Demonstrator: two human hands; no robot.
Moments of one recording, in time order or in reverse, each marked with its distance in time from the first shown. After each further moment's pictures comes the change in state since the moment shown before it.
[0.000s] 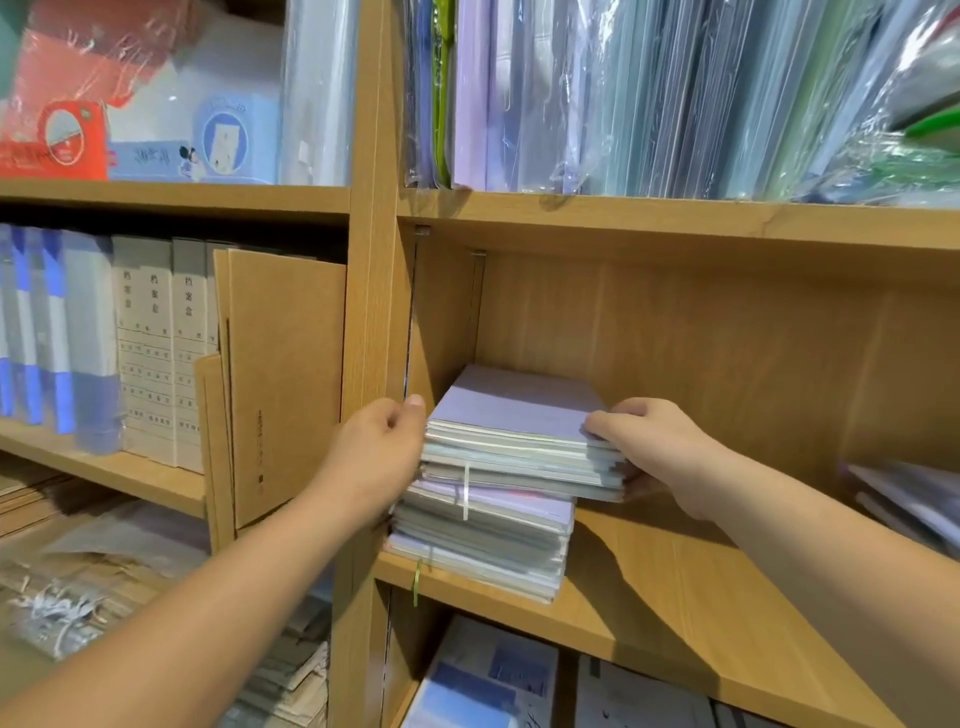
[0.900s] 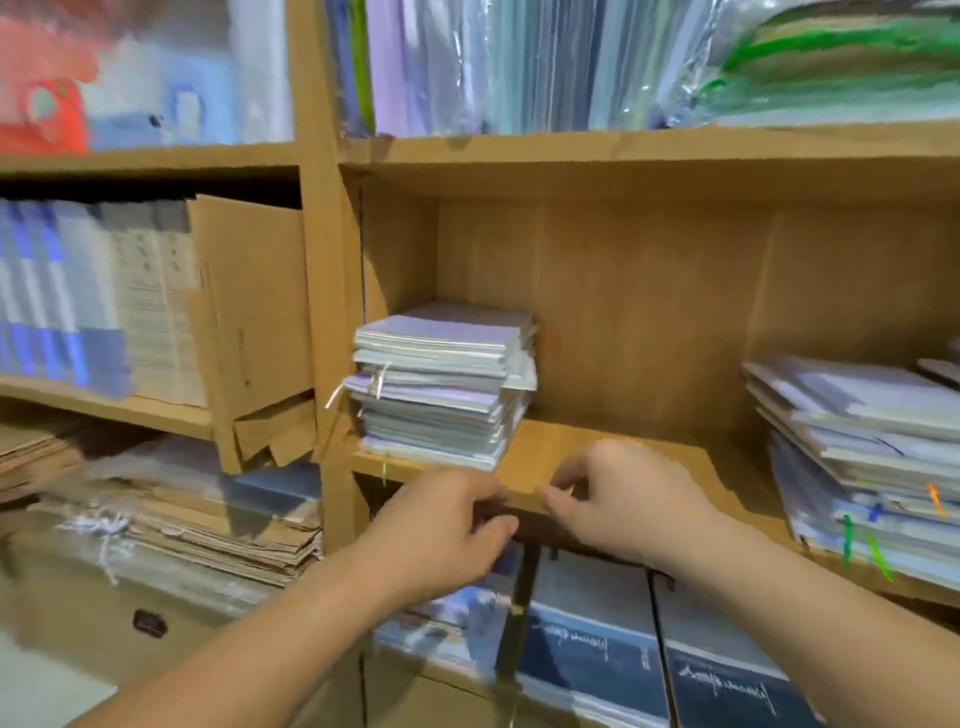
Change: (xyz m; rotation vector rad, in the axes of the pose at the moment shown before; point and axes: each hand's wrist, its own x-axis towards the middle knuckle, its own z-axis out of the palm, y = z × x) left_hand -0.163 0.016 0.077 0.425 -0.392 0.421; right_hand -0.146 0.091 -0.018 -0.903 0.023 -0.431
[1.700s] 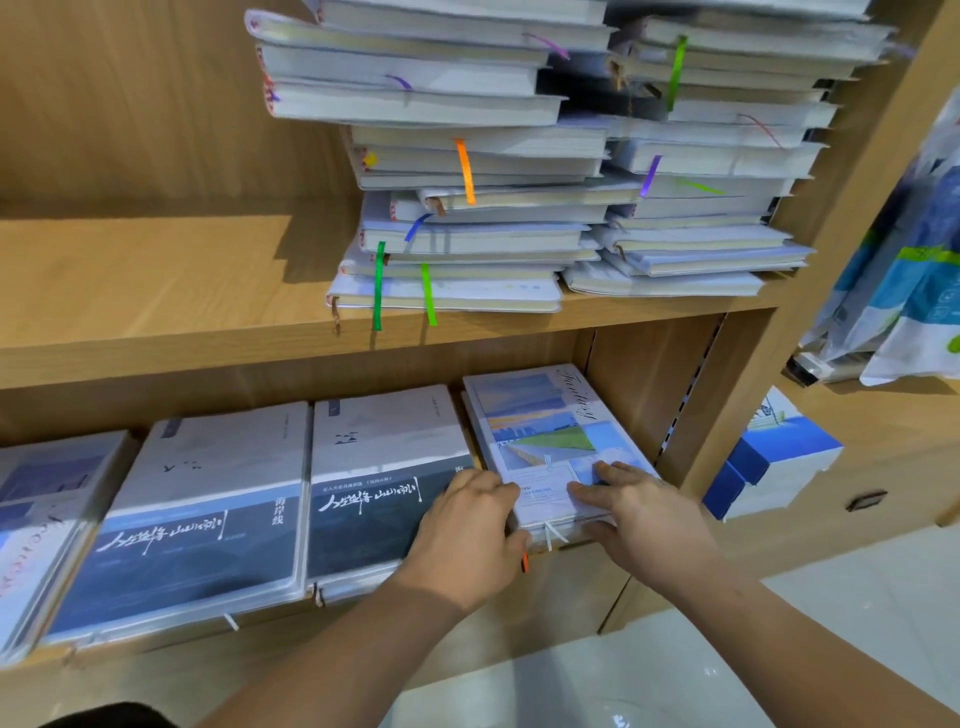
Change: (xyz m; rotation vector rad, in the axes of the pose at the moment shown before) left_hand 0.063 0.192 0.450 -0.088 -0.396 0.309; right_hand -0.296 0.367 0.148 -0.294 -0.397 0.585
